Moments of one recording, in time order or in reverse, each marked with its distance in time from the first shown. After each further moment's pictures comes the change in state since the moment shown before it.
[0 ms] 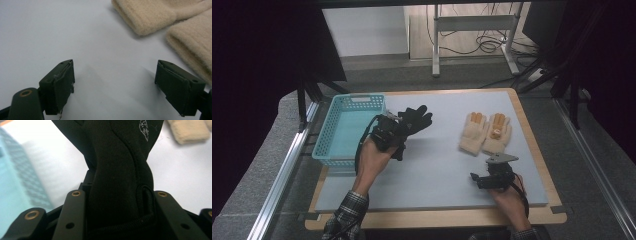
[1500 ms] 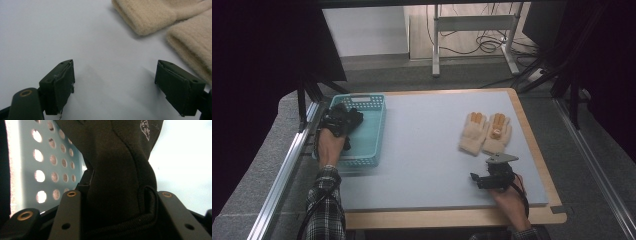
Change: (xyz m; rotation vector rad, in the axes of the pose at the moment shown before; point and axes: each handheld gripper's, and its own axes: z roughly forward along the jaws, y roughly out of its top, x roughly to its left) left arm 0.186 -0.058 0.040 0.372 0.367 -0.363; right arm 0.000 0.000 0.000 -0.002 0.002 0.000
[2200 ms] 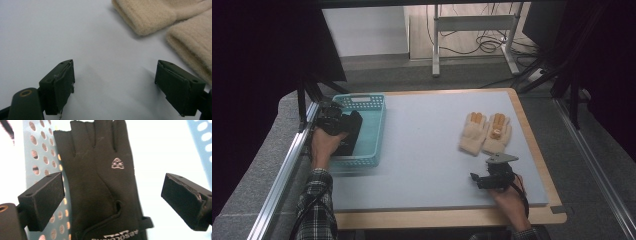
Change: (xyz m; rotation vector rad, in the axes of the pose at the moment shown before) left arm 0.008 -0.009 -0.029 -0.174 -0.175 0.030; right arm 0.000 0.000 0.000 0.000 -0.001 -0.001
